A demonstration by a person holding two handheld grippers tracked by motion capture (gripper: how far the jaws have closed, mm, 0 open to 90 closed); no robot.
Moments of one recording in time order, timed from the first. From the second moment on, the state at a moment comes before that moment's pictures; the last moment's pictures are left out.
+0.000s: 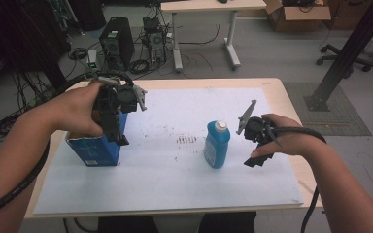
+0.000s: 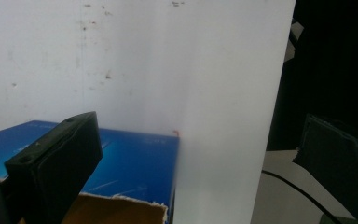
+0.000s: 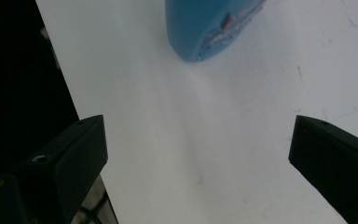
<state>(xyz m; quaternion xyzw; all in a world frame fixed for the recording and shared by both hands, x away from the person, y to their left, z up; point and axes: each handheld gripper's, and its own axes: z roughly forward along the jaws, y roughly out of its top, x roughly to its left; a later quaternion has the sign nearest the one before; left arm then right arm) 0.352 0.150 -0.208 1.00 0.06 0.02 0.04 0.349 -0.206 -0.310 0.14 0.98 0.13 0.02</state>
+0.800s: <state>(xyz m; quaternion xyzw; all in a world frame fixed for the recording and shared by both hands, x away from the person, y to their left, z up) 0.343 0.148 -0.216 1.00 0.05 0.02 0.05 0.312 -0.191 -0.384 0.29 0.91 0.28 0.10</state>
